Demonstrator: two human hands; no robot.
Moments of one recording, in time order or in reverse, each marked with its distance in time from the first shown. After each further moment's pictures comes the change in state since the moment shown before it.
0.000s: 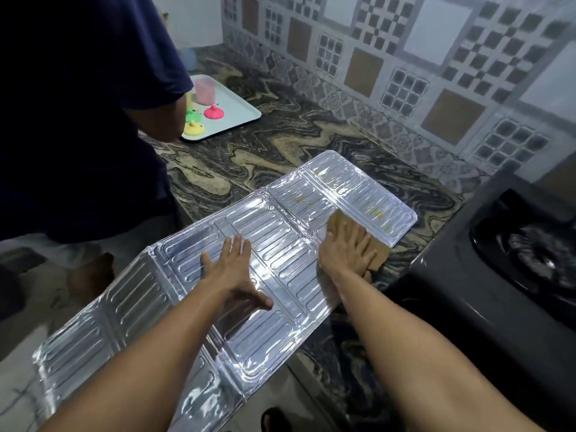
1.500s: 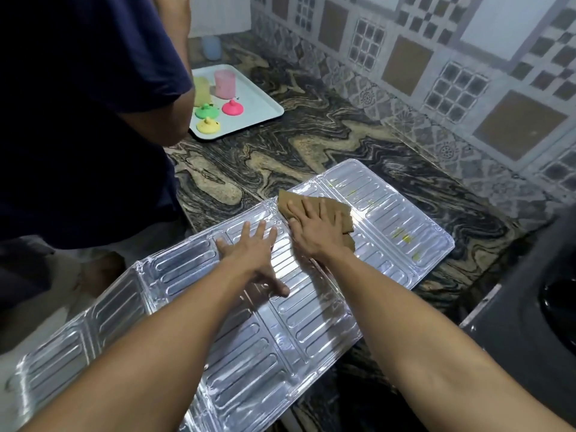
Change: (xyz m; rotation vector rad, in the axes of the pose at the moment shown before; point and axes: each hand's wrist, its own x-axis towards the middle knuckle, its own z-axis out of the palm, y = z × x) left_hand 0.070 0.022 -0.050 -0.004 -0.047 -0.039; right_hand 0.076 -0.088 0.007 -0.175 -0.135 -0.693
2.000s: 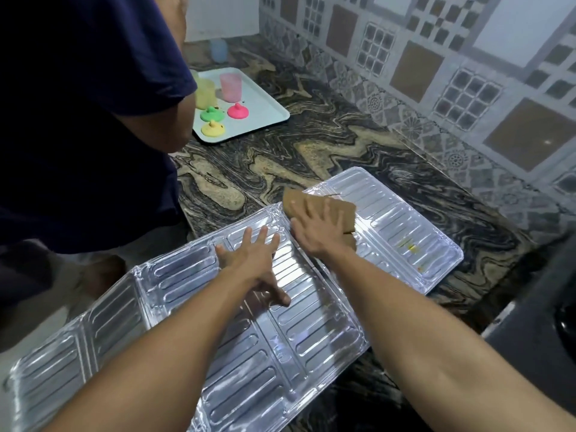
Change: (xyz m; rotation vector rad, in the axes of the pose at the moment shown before) left_hand -0.001 0.001 -0.003 -0.026 0.011 -0.028; right_hand 0.025 0.004 -0.003 -0.008 -0.039 -0.019
